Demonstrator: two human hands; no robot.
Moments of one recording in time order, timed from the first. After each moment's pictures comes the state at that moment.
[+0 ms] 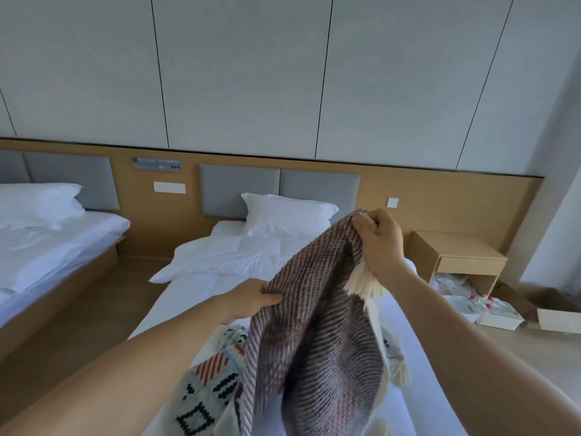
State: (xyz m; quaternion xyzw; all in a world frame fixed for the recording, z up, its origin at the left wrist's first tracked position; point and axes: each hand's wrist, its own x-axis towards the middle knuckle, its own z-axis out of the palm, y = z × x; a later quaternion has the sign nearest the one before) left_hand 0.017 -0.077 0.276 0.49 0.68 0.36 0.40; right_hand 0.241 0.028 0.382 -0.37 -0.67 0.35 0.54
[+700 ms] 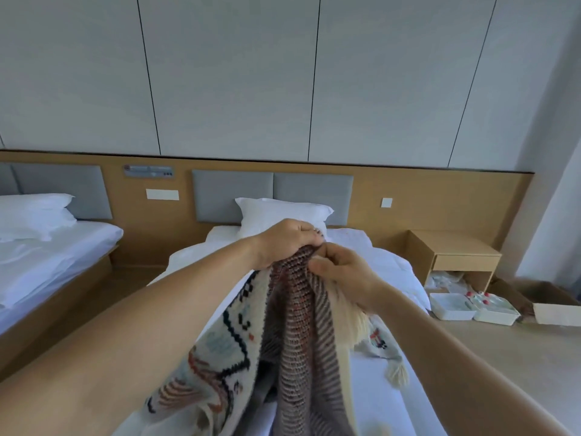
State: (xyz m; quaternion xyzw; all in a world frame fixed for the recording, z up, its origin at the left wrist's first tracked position) left_hand 0.079 -0.043 0.402 0.58 0.59 0.42 0.36; right_hand 0.243 0.000 0.360 -0.23 -0.76 0.53 0.30
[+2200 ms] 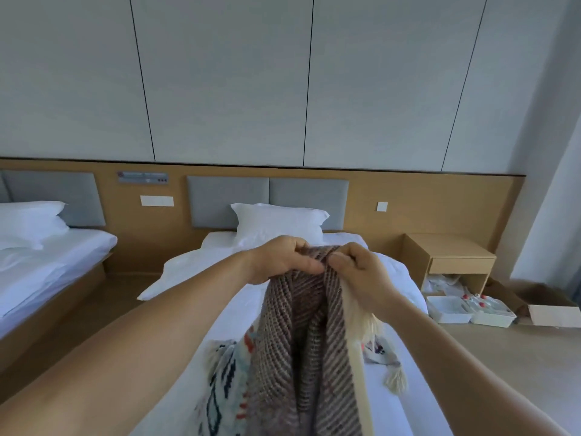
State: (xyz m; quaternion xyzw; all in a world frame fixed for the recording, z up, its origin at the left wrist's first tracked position) left_hand 0.073 -0.035 0.386 0.60 0.57 0.37 0.41; right_hand 0.262 0.006 0.364 -0.33 -0.75 0.39 0.42
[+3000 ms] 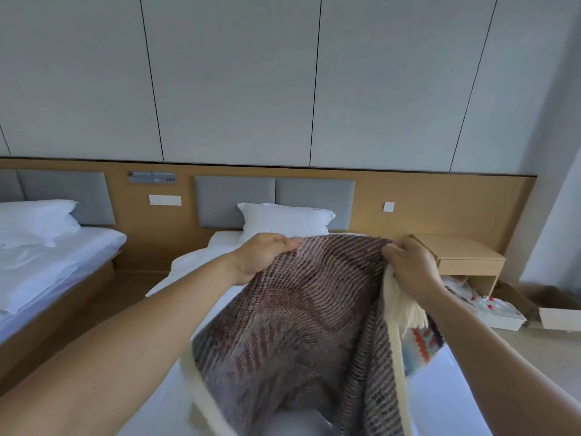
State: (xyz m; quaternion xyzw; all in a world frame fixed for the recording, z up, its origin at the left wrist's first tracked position) left_hand 0.037 -0.051 0.374 0.51 0.54 0.50 0.45; right_hand 0.306 0.049 0.371 -0.50 -0.71 0.26 0.42
